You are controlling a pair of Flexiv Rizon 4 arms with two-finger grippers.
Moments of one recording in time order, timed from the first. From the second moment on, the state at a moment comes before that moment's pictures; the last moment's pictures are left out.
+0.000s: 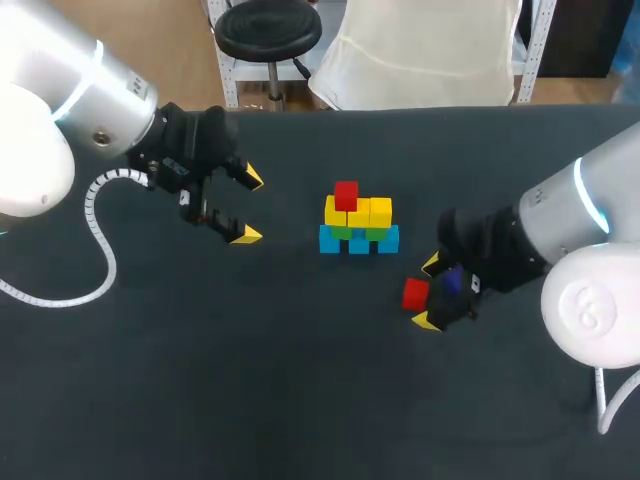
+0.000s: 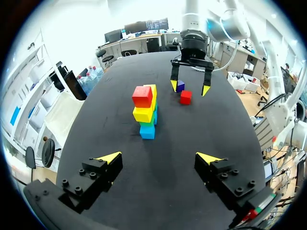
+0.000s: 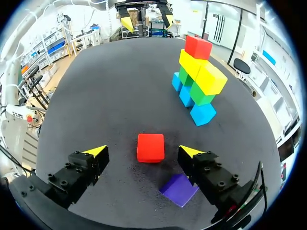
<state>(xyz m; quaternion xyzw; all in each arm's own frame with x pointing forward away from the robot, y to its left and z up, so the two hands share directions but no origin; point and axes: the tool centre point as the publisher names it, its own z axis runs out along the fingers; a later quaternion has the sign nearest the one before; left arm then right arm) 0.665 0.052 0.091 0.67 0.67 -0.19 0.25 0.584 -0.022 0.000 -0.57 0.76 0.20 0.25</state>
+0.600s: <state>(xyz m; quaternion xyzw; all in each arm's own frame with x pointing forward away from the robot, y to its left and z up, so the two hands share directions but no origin) 0.665 0.052 0.091 0.67 0.67 -0.19 0.25 0.586 -0.018 -0.005 -0.57 0.76 0.21 0.24</state>
